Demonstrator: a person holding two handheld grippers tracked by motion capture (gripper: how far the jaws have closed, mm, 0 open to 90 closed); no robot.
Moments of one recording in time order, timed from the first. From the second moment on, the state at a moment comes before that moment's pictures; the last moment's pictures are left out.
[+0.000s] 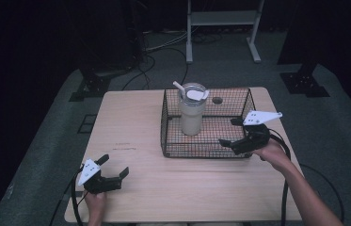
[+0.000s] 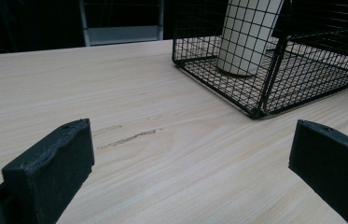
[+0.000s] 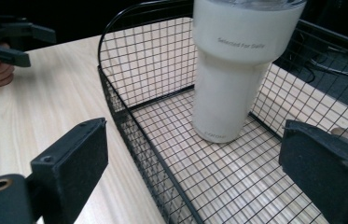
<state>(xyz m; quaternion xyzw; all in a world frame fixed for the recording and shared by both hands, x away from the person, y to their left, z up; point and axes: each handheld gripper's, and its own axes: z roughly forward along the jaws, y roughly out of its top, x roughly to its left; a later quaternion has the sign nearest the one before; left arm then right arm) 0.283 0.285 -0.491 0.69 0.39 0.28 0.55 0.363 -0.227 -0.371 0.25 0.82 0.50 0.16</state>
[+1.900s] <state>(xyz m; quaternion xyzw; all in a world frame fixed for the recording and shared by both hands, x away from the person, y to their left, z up) 0.280 0.286 -0.491 0.68 0.39 0.28 0.55 0.276 -0.265 -0.452 0.27 0.78 0.54 0.15</state>
